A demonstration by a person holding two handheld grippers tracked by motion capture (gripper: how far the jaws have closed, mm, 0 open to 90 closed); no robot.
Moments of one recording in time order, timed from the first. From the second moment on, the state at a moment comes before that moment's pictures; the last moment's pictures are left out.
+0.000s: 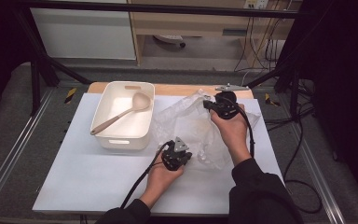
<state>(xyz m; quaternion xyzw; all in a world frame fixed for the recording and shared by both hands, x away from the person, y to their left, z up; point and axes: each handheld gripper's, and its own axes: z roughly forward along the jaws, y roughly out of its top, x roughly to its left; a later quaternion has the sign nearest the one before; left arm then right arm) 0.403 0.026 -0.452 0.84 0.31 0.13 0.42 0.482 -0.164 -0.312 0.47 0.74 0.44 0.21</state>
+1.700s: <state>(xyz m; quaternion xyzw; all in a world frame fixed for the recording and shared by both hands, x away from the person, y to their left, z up) 0.423 0.146 -0.327 0.79 0.36 0.20 0.46 0.461 -0.158 -0.335 0.46 0.76 0.43 0.17</state>
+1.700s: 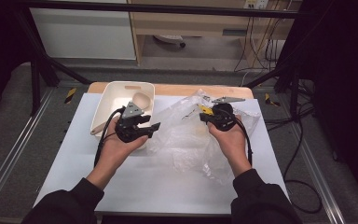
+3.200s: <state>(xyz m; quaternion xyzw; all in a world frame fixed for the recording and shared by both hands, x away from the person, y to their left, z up) 0.453 0.247 -0.316 0.76 0.43 0.21 0.44 0.454 -0.155 -0.336 0.44 0.78 0.43 0.15</state>
